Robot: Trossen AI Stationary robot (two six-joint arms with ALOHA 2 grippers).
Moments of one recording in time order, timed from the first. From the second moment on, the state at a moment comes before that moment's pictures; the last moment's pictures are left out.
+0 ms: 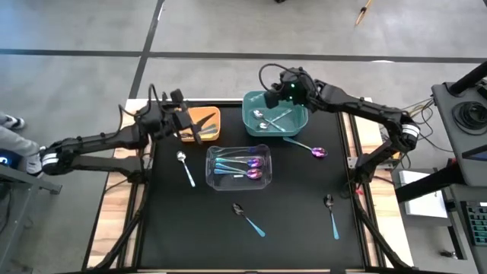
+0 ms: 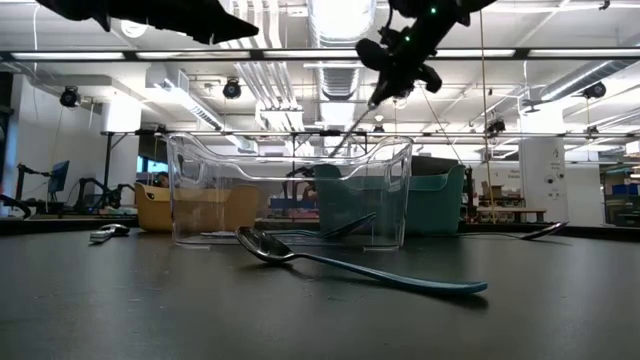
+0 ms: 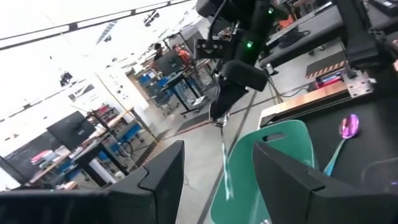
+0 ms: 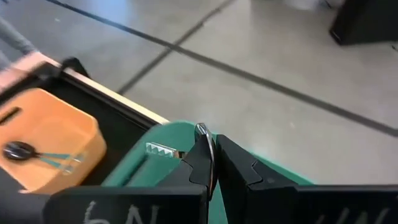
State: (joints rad) left arm 0.33 0.91 0.67 0.30 -0.12 0.61; right arm -0.50 1.52 1.39 -0.44 0.37 0.34
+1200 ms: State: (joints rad) left arm 0.37 0.91 0.65 0.30 -0.12 0.62; right arm -0.53 1.52 1.12 -0.27 0.39 0.58
